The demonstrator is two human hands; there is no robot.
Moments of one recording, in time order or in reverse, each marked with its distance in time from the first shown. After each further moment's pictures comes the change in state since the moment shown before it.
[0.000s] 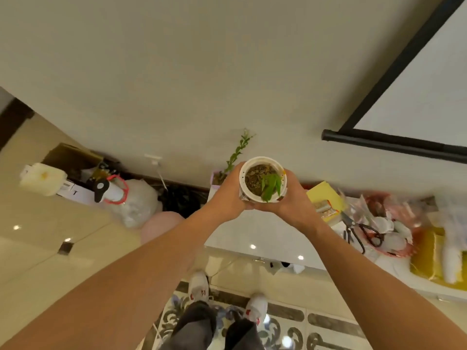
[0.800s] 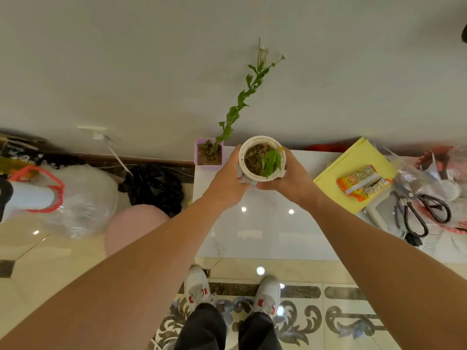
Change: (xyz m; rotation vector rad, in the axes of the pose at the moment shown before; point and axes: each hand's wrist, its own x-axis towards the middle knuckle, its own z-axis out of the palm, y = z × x) left_hand 0.111 -0.228 0.040 -0.126 -0.127 -0.192; right_hand 0.084 0.225 0.085 -0.043 0.081 0.418
